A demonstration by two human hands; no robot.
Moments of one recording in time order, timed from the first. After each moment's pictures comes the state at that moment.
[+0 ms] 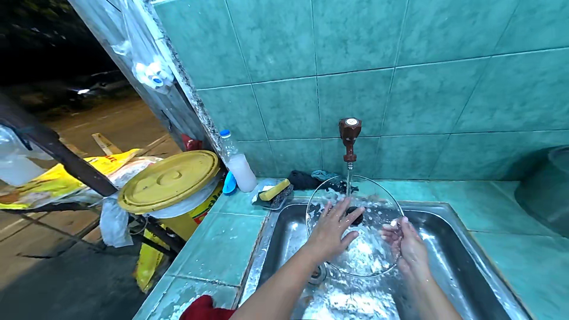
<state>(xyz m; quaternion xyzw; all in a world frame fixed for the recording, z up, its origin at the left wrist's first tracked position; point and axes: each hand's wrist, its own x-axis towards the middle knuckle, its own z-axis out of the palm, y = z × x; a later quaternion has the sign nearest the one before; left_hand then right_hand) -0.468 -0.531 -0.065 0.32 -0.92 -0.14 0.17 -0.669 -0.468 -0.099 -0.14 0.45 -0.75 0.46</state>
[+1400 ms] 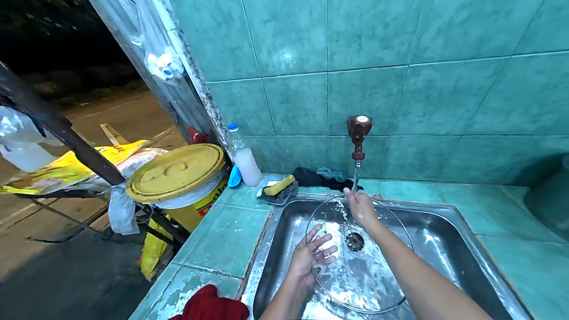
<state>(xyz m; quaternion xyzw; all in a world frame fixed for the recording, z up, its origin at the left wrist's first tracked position) -0.422 -0.478 -0.093 0.44 -0.22 -0.74 0.45 -0.616 -0.553 -0.049 -0.57 0.68 -0.33 0.31</state>
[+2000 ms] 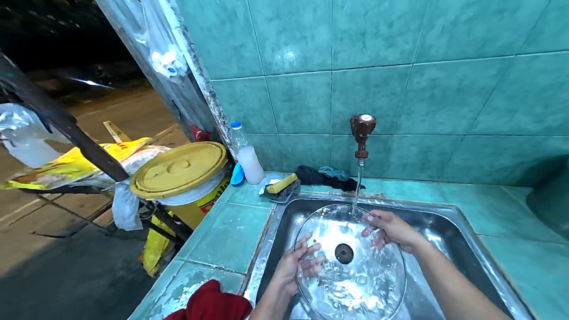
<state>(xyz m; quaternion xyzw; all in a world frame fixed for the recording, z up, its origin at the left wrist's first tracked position) -0.377 -0.462 -0.103 0.46 -0.24 -0.75 0.42 -0.683 -0.506 -0.068 -0.48 0.58 -0.29 0.59</state>
